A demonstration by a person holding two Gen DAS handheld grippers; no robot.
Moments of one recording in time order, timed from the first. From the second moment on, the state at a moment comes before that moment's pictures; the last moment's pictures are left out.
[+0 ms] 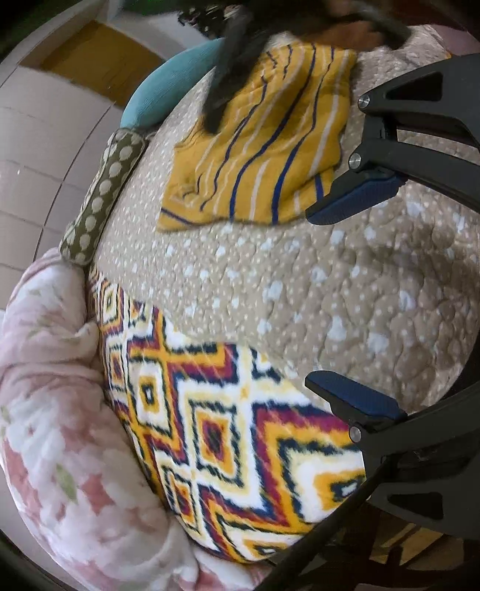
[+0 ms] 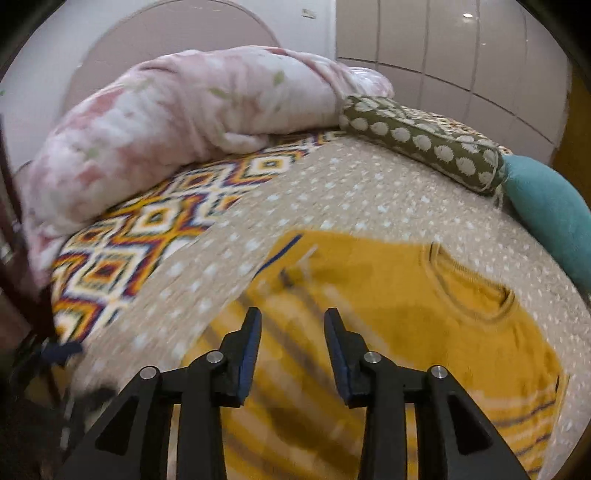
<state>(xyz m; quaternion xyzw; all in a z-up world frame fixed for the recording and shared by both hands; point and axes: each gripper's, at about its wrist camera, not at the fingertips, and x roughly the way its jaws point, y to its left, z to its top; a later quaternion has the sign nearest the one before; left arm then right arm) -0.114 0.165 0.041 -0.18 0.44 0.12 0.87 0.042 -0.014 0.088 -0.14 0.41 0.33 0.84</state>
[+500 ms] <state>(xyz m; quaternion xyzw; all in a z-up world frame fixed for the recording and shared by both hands) -0.127 0.181 0.056 -0.17 0.42 0.16 0.88 -0.071 0.004 0.041 -0.29 0.33 0.36 0.82</state>
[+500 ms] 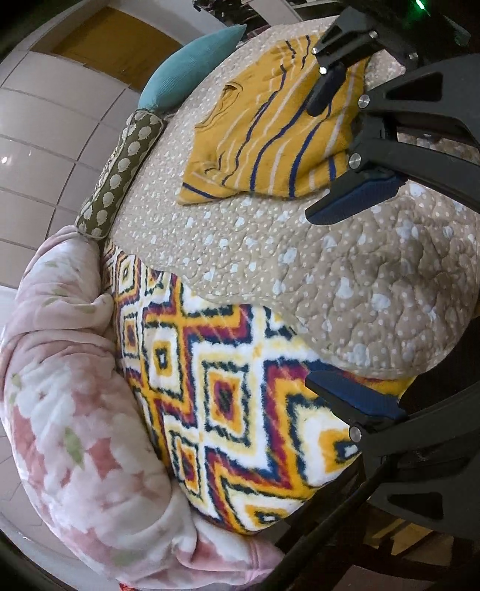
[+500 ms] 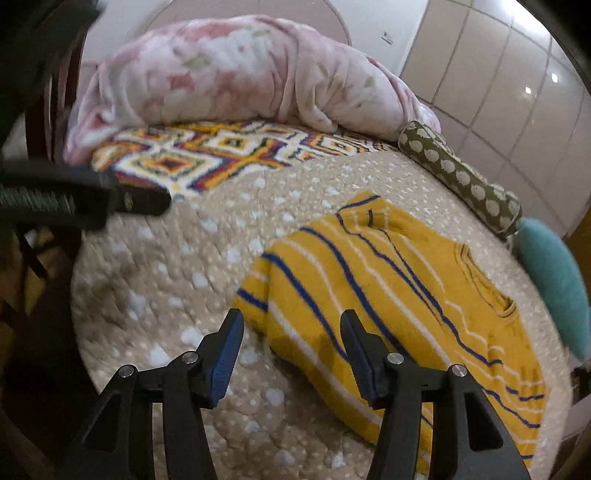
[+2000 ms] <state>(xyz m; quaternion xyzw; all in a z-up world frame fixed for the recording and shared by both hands) -0.043 0.072 0.093 -0.15 0.42 0.01 0.89 0.008 -0.254 0.092 0.14 0.34 0.12 0.92</state>
